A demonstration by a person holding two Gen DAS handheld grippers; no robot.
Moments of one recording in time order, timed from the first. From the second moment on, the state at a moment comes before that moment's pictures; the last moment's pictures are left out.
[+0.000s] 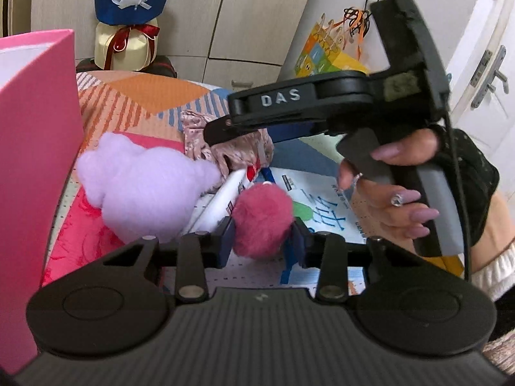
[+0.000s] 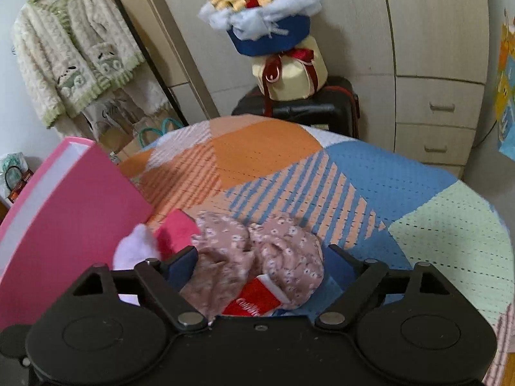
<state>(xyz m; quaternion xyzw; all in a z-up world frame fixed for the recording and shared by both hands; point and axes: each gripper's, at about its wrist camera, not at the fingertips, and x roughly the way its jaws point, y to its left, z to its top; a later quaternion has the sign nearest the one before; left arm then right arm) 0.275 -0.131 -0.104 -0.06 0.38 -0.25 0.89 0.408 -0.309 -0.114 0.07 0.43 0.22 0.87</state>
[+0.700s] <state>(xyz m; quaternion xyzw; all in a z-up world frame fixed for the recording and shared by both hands) 0.246 -0.122 -0.091 -0.05 0.34 -0.25 0.90 0.357 -0.300 -0.081 0.03 0.32 0.23 0.92</state>
